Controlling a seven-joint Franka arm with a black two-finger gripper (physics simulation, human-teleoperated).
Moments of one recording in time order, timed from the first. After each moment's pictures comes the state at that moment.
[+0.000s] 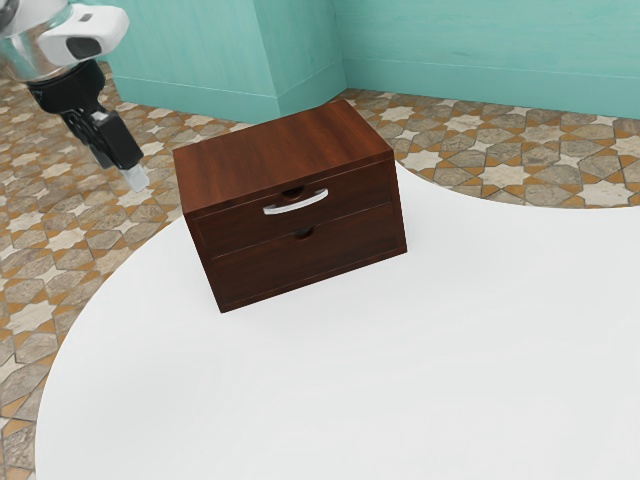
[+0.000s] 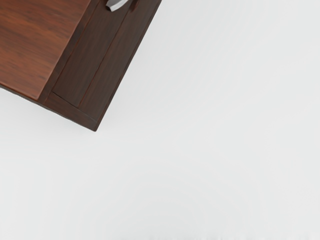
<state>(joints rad) -0.03 -0.11 0.30 -1.37 0.00 1.44 0.44</state>
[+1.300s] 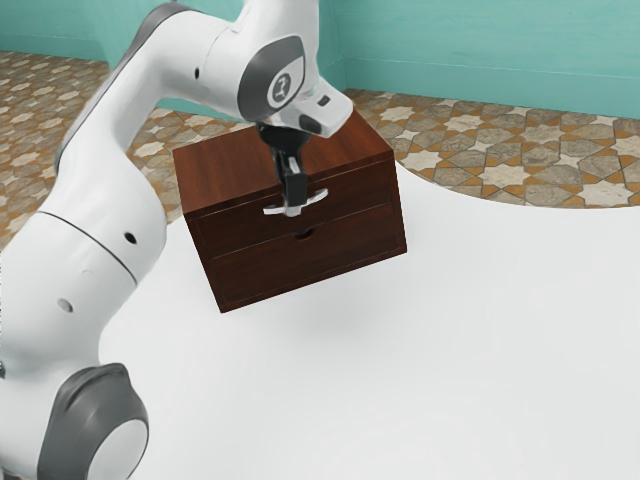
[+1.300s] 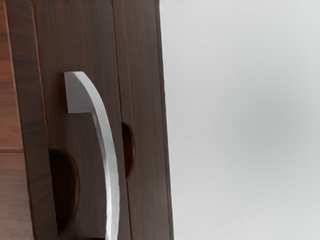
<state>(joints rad) -0.09 0.70 0.31 -0.62 0.11 1.40 0.82</state>
